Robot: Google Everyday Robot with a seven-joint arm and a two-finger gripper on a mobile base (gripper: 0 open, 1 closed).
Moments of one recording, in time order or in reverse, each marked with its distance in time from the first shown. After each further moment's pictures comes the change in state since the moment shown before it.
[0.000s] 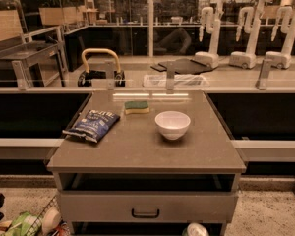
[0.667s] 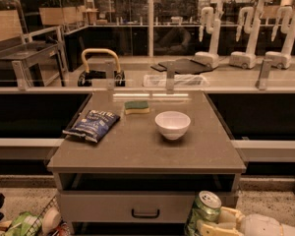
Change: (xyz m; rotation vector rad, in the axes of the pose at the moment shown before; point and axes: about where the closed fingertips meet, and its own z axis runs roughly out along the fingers) arm -0.091 -0.025 -0.022 0.094 0.013 0.002
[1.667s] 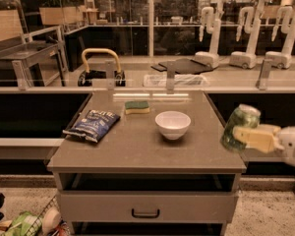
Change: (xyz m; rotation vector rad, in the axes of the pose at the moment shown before) arm -0.197 -0.110 -0.056 0.284 -0.089 -0.011
